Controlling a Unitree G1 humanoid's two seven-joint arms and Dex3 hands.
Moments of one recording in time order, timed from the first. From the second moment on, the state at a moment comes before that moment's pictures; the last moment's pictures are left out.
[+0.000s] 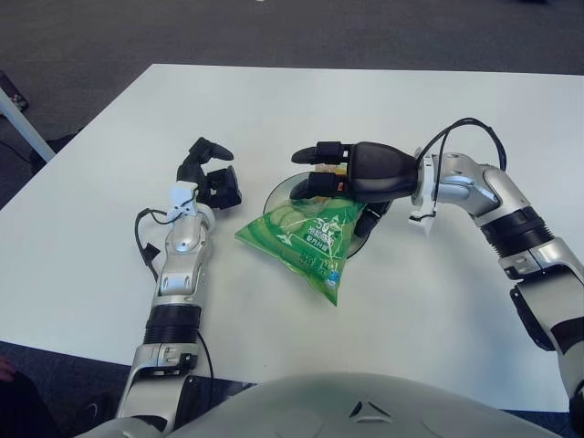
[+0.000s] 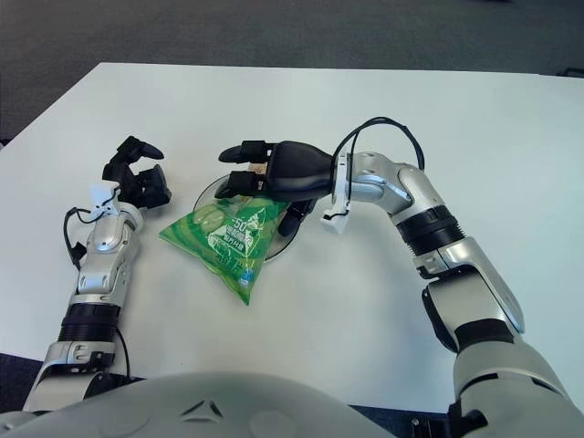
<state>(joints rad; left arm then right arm) -0.15 0.09 0.09 0.12 -0.05 -0.12 0.11 -0.74 -0.56 0.42 0.32 -0.62 -1.13 0.29</state>
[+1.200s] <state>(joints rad) -0.16 0.08 0.10 0.15 -0.11 -0.15 0.08 -0.90 -0.68 0.45 0.47 -0.25 -1.15 0.60</state>
